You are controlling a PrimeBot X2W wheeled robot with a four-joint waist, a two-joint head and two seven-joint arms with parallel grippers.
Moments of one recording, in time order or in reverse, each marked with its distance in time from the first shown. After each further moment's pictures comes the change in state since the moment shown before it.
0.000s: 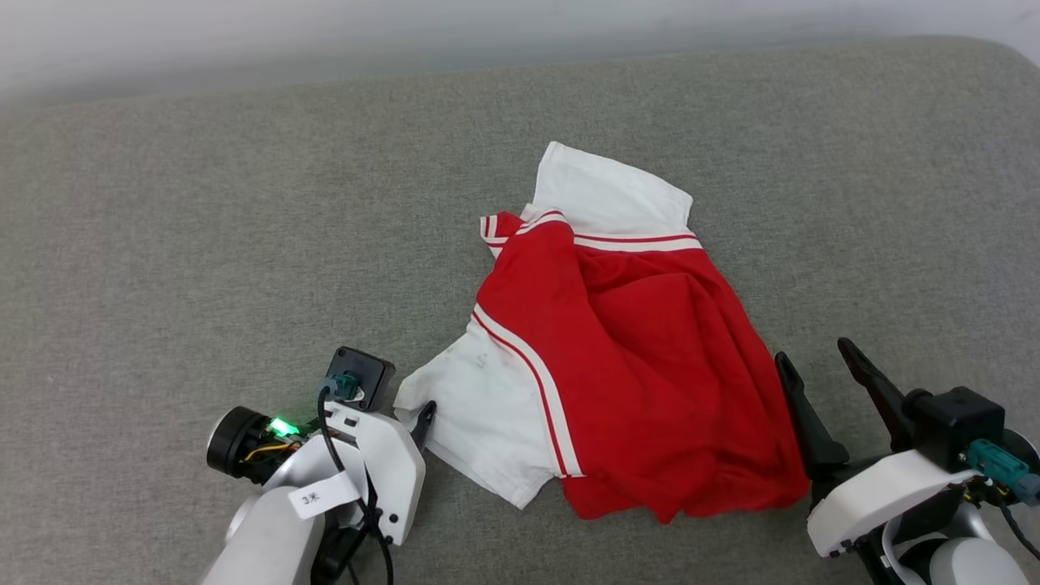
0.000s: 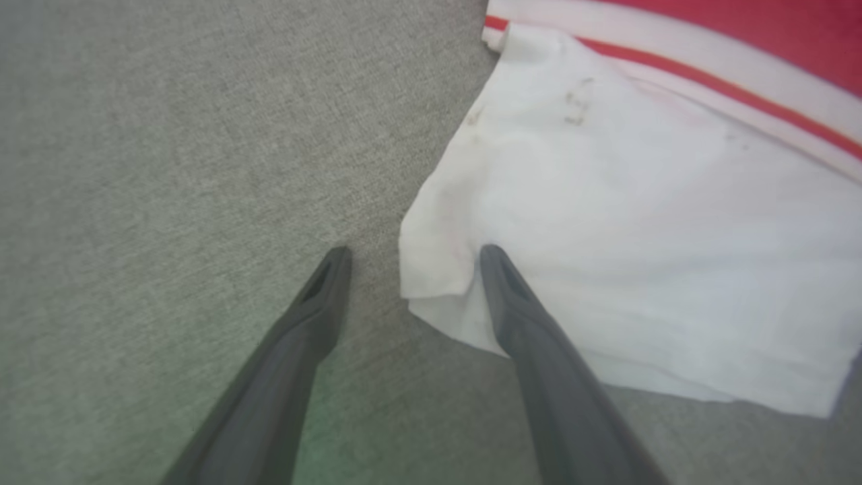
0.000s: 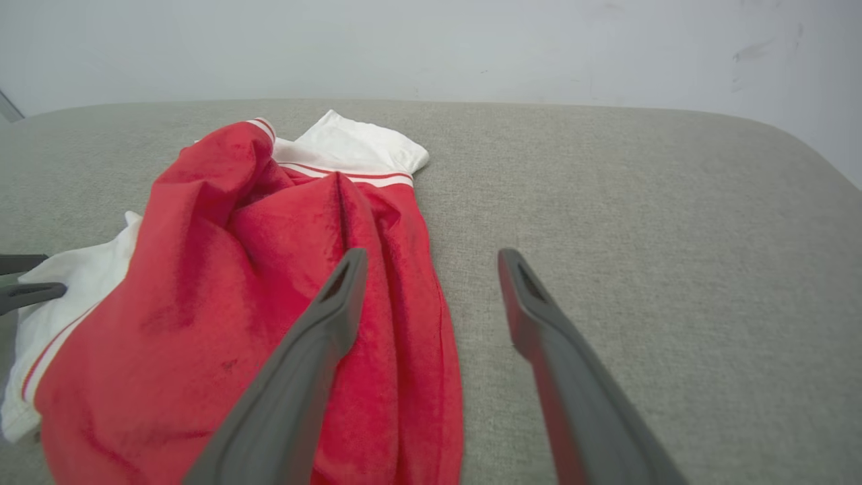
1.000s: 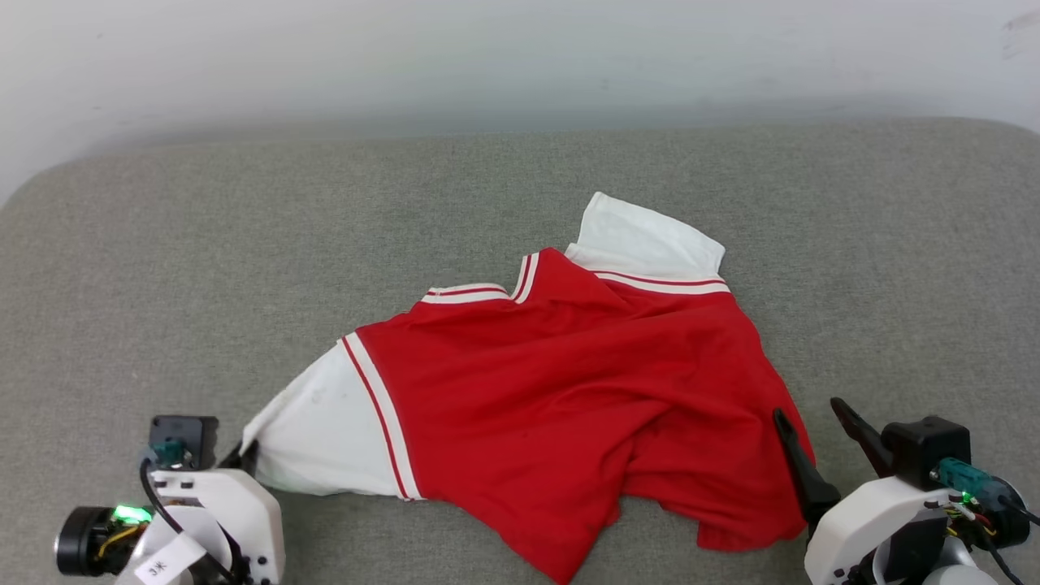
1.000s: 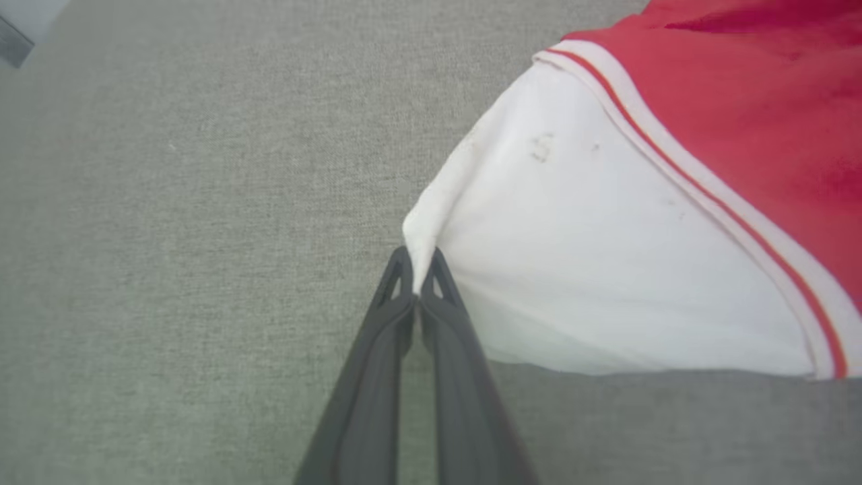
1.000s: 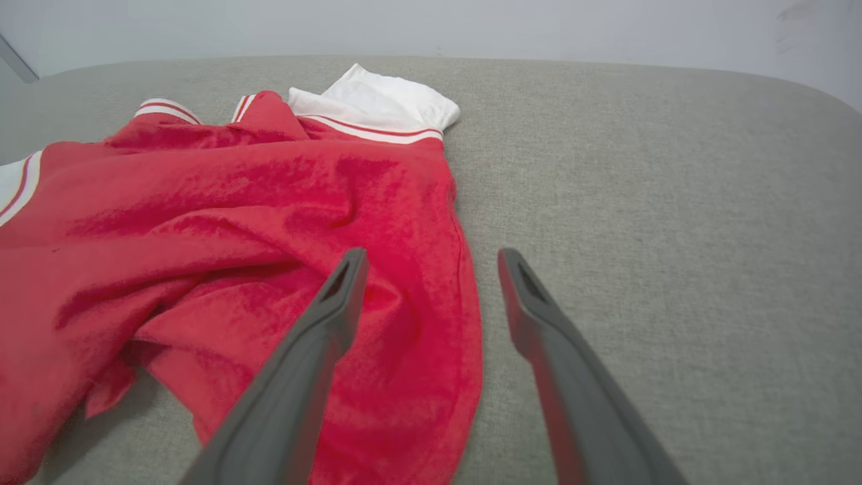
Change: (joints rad) left arm 0.142 0.123 0.206 0.050 -0.107 0.123 -0.212; right arm 0.030 0.012 -0.016 0.108 -0.016 0.000 0.060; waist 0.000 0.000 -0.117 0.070
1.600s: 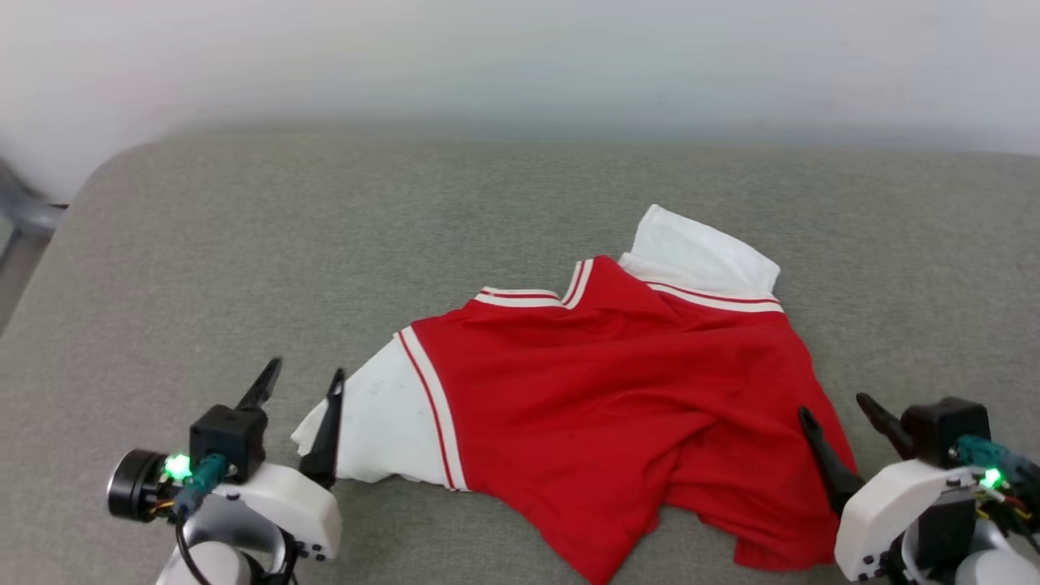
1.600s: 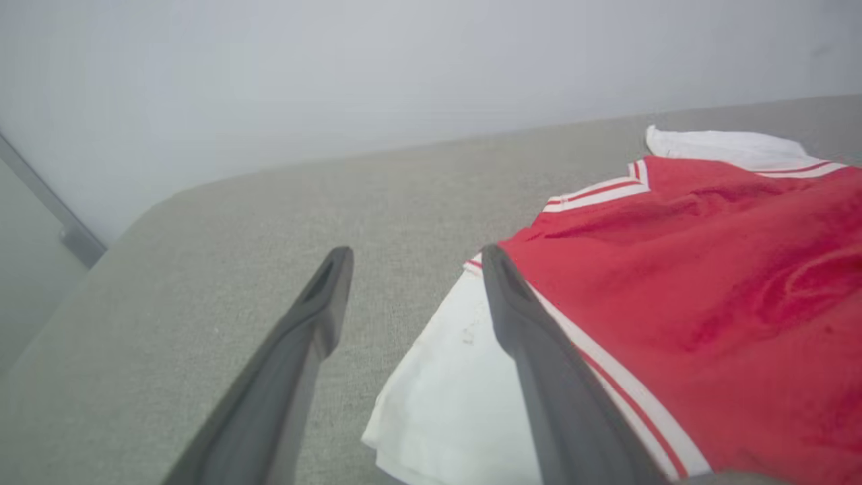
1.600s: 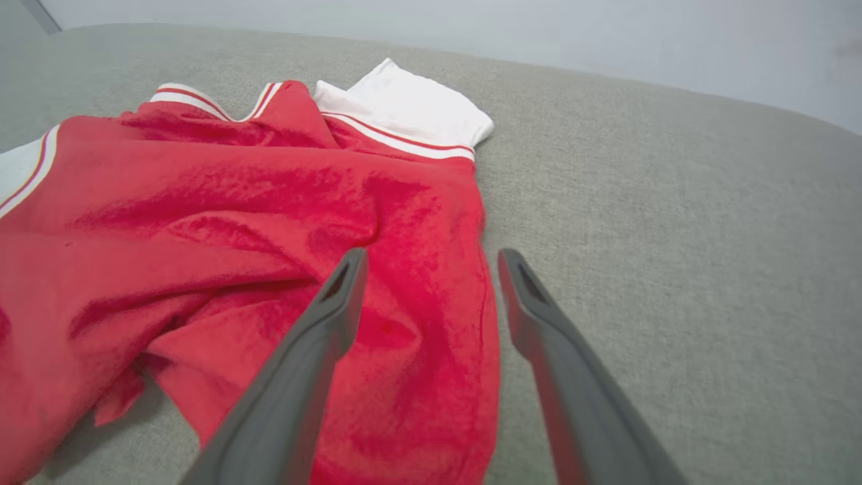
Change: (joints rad) left arm 0.003 -0.048 -0.072 -0.084 0.056 -0.013 -0.282; right arm -0.005 -0.045 -0.013 -0.026 0.011 0.000 0.085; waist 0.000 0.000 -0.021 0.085
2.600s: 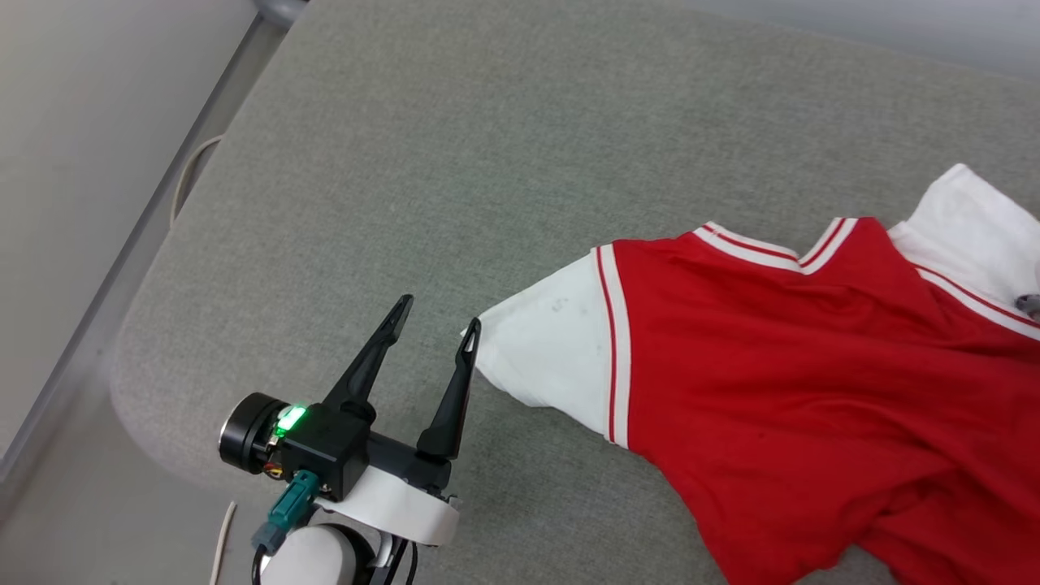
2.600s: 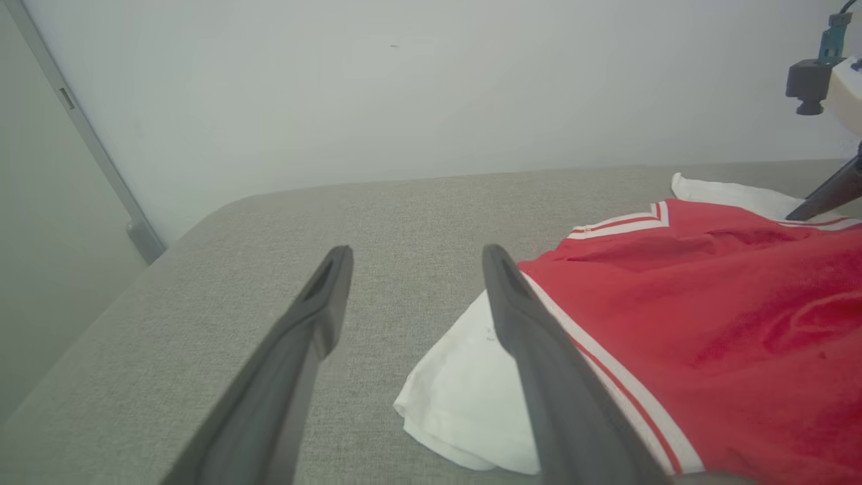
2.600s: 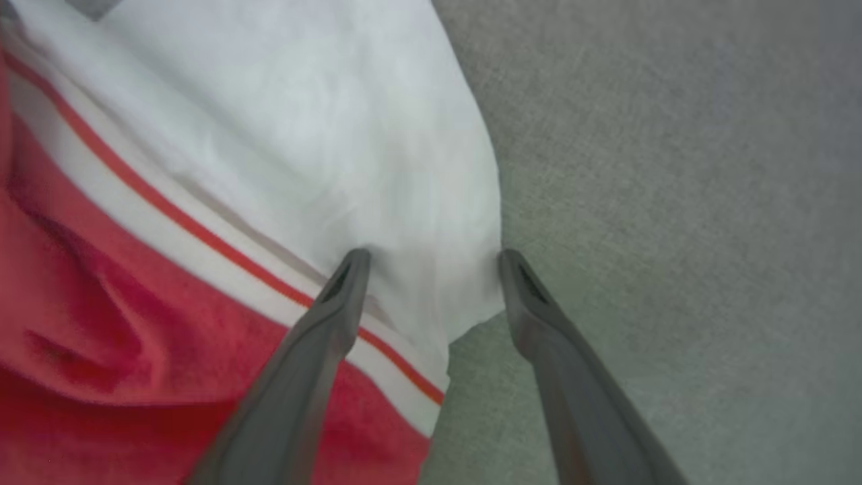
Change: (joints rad) left arm -0.021 -0.156 -0.106 -0.218 0.103 -0.075 -0.181; right arm -0.656 -0.412 0.129 0.361 0.184 0.000 0.884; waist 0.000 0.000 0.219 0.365
